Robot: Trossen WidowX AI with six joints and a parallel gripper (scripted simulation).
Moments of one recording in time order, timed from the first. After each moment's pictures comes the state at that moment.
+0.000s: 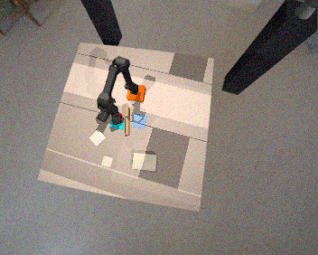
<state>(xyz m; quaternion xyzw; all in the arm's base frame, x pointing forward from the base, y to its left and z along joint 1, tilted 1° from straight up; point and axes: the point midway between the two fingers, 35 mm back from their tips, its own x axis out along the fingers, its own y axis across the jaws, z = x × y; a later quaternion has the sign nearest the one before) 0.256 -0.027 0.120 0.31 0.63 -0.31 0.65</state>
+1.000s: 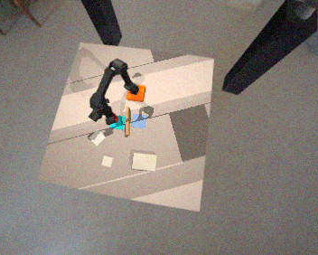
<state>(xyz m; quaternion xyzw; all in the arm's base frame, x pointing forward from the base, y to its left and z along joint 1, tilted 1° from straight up) 0.269 -0.072 0.117 0.31 0.62 -0.31 0.65</state>
